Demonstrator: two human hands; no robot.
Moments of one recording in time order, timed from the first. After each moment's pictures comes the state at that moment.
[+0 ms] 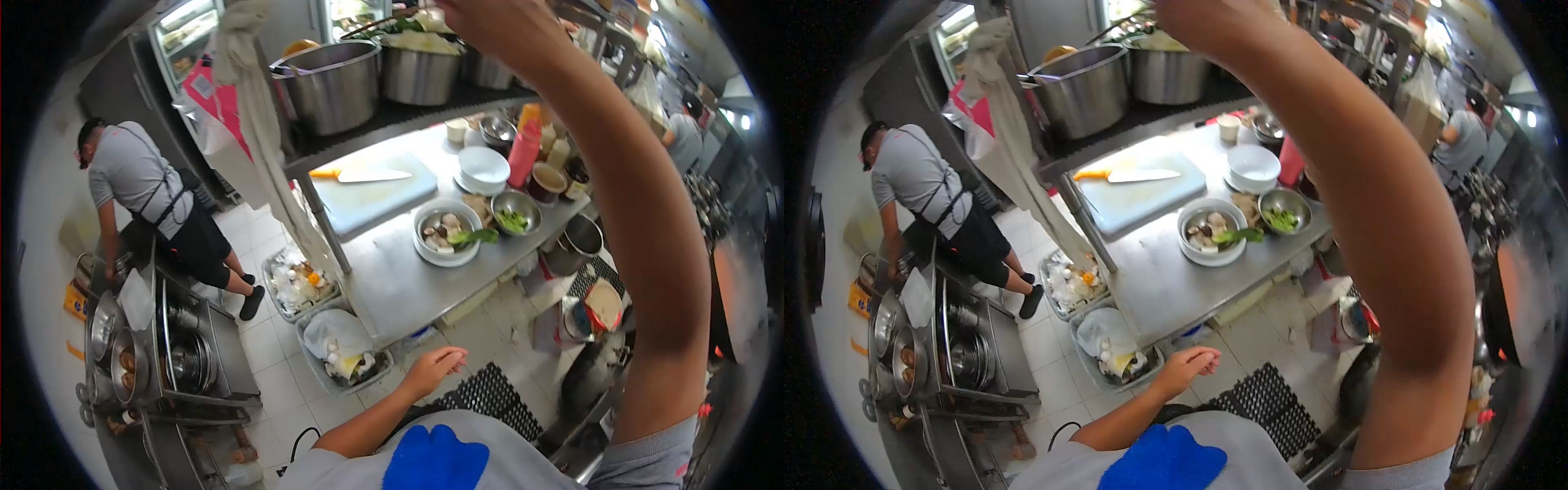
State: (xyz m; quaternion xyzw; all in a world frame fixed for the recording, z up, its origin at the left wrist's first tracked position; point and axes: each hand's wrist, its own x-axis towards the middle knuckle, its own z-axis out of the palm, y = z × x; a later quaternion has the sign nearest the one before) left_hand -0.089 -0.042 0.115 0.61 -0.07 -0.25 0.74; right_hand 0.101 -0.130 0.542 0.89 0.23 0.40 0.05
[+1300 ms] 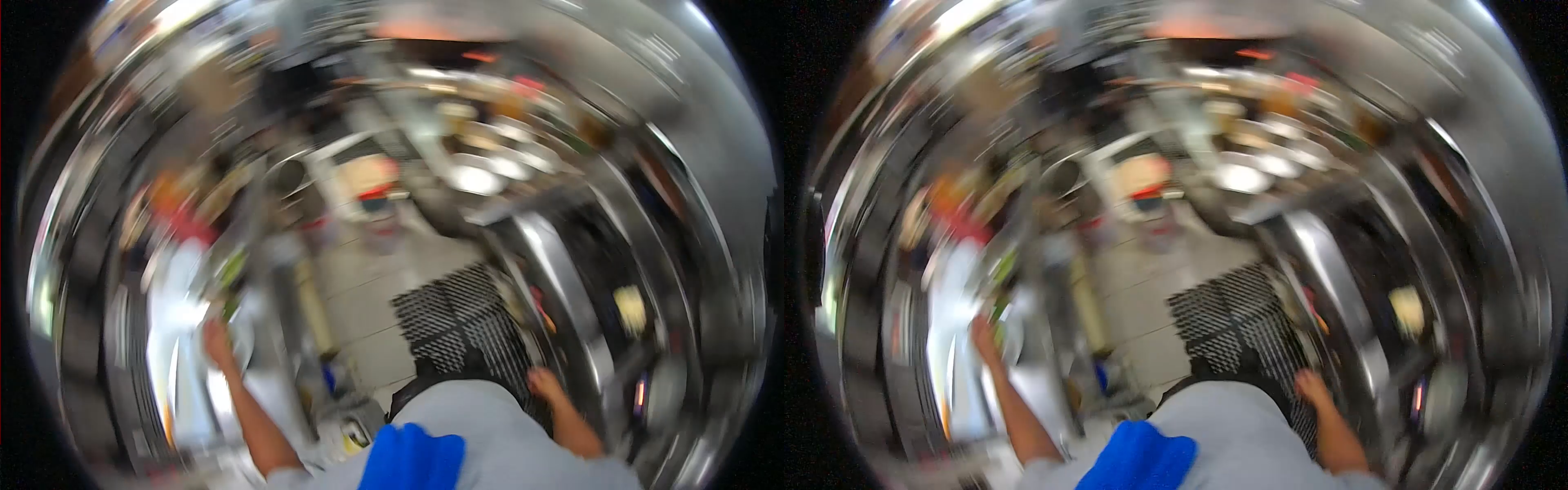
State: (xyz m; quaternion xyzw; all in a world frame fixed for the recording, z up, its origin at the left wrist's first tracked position) left_hand 0.262 -0.094 0.029 0.88 -0.35 0.18 0.26; right_hand -0.578 -0.183 -0.127 0.54 -0.65 0.13 -0.52
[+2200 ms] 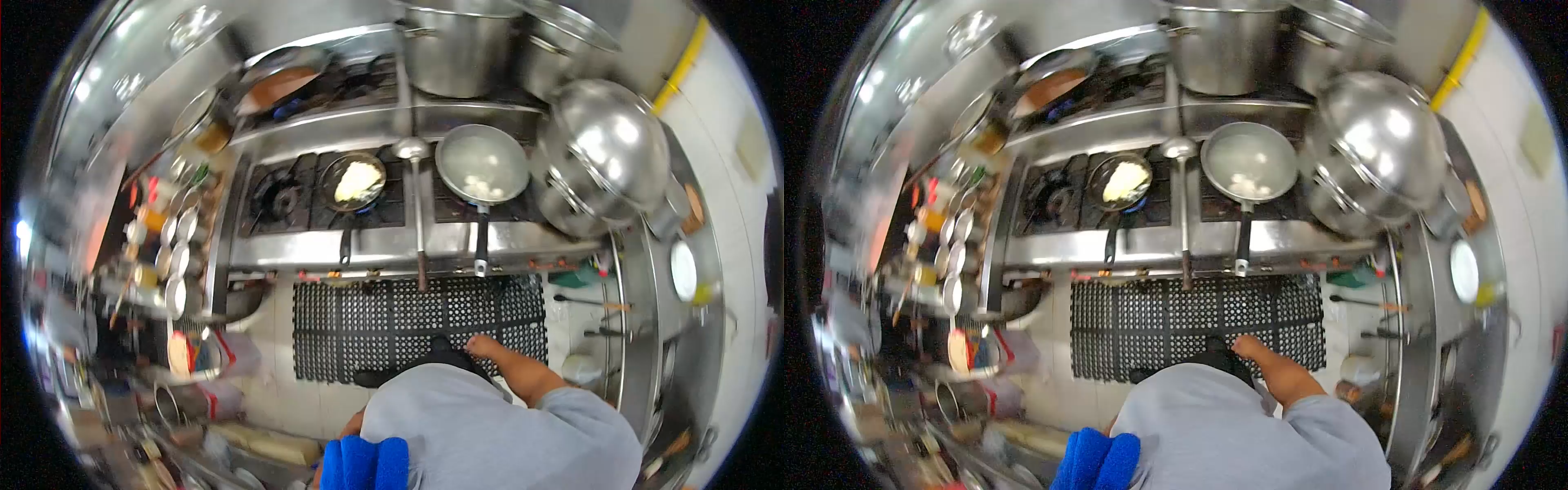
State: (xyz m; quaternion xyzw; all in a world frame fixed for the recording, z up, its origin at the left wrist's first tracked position) left_hand -0.277 -0.077 -0.155 0.45 -0.59 -0.61 -0.28; right_hand -0.680 0.157 -0.234 0.45 -0.81 0.08 -0.38
